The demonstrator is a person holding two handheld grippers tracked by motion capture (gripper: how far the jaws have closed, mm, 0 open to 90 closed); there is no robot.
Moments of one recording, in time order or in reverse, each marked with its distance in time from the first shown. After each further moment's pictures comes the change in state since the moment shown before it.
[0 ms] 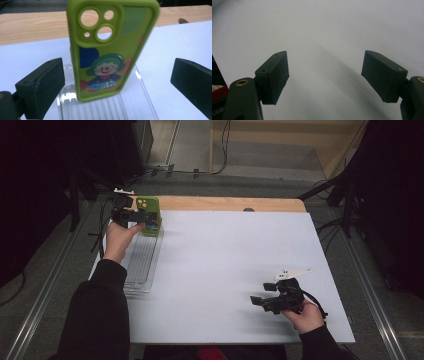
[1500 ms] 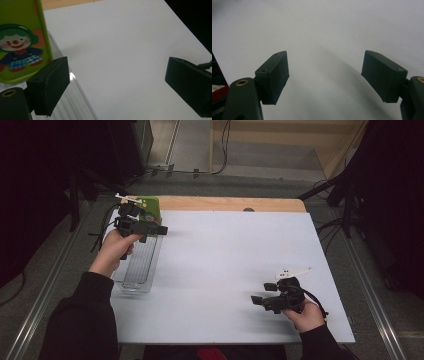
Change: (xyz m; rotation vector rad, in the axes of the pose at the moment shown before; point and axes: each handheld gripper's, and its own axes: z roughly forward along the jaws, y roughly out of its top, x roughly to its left) left arm -0.045 -0.016 -0.035 0.125 -0.344 0.106; right arm -0.004 0.000 0.000 0.008 0.014 0.018
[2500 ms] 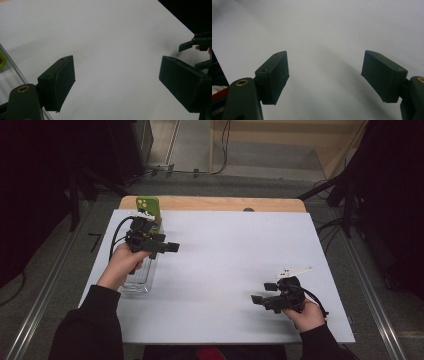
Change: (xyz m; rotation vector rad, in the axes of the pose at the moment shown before) left arm -0.039 -0.029 0.015 0.021 -0.079 0.114; right arm -0.001 0.001 -0.001 0.001 0.007 0.012
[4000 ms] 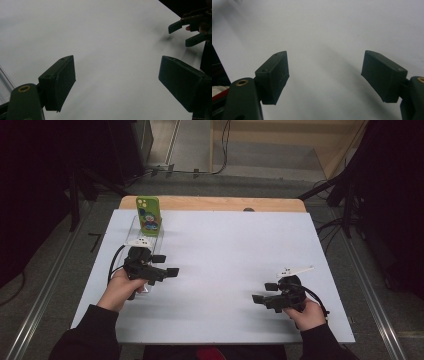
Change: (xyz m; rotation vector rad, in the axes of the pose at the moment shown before) left arm -0.027 -0.064 0.000 -0.055 -0.020 0.044; right arm -0.004 0.001 -0.001 0.008 0.017 0.025
